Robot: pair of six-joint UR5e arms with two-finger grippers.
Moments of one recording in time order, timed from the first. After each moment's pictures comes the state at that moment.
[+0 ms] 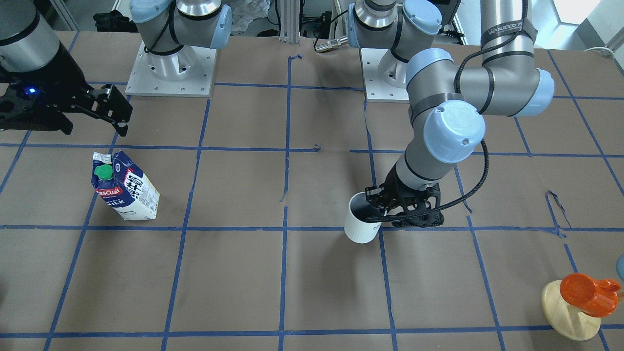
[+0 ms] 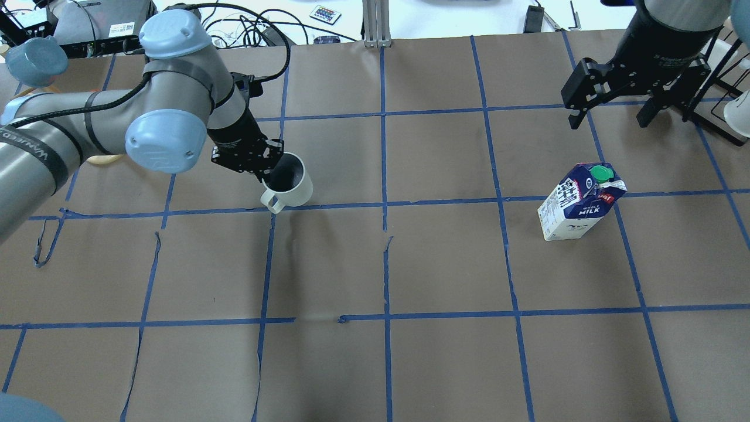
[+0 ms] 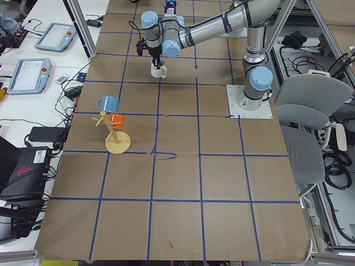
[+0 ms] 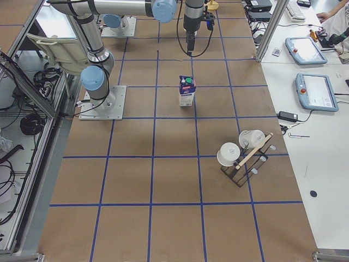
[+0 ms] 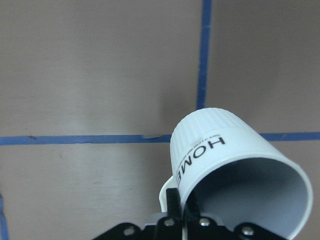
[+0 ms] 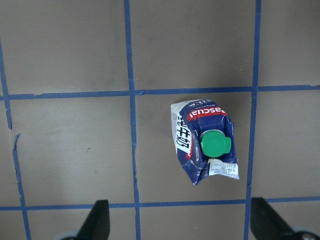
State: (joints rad) left arm -1.62 -1.88 -1.69 -1.20 1.51 -0.12; right arm 1.41 -1.53 1.53 -1.54 -1.58 -0.13
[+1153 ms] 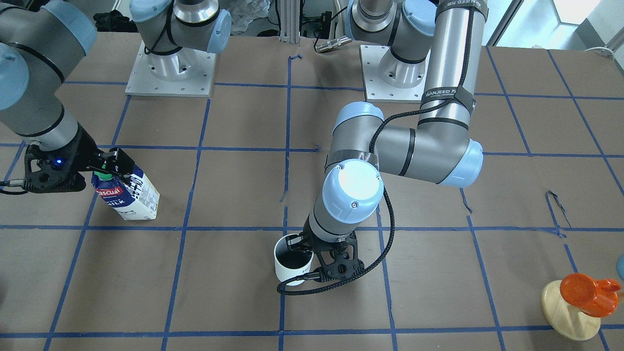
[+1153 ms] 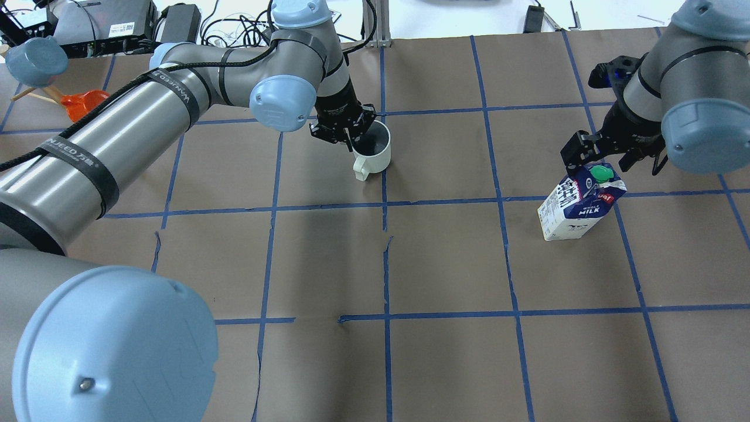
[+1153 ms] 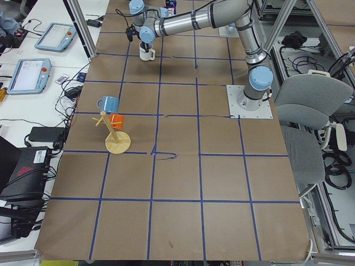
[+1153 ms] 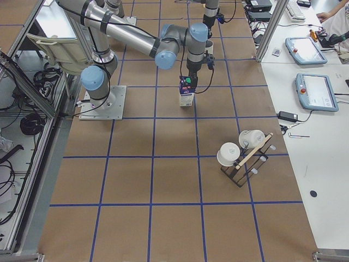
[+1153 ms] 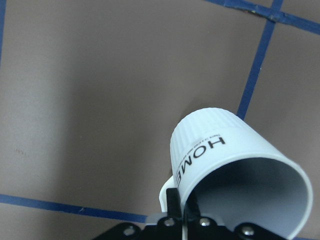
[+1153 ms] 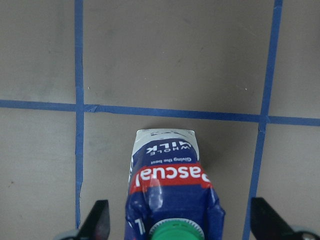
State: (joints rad) left arm -1.80 -2.16 -1.37 -1.21 1.43 -0.45; right arm 1.32 -1.46 1.87 -1.95 -1.57 -0.32
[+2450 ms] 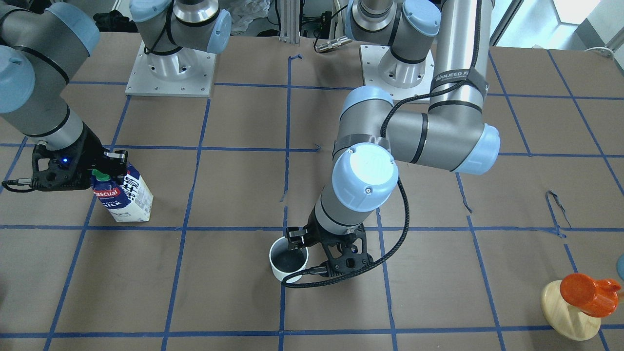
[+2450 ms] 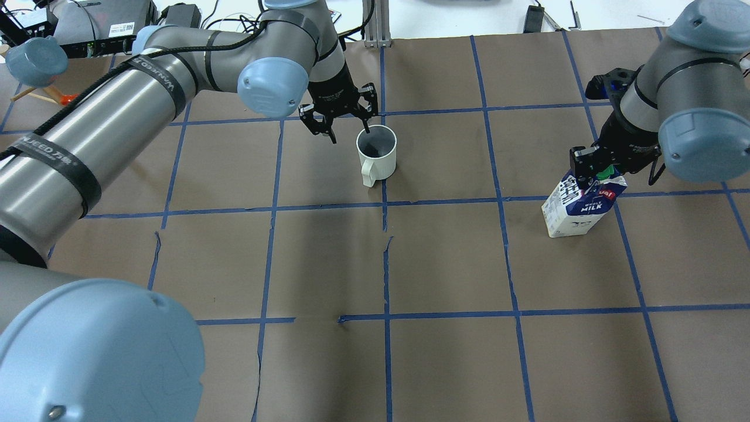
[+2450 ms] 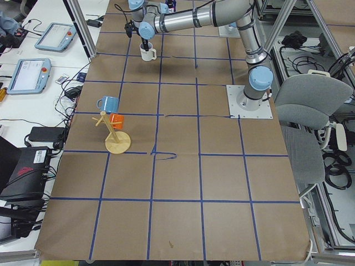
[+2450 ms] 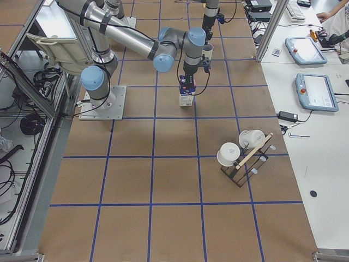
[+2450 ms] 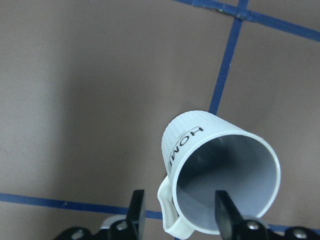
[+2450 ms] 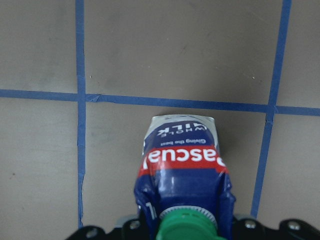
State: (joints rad) left arm -1.77 -2.09 -1.34 -1.28 1.42 -0.41; right arm 1.32 -1.47 1.87 -1.93 -1.57 -0.32
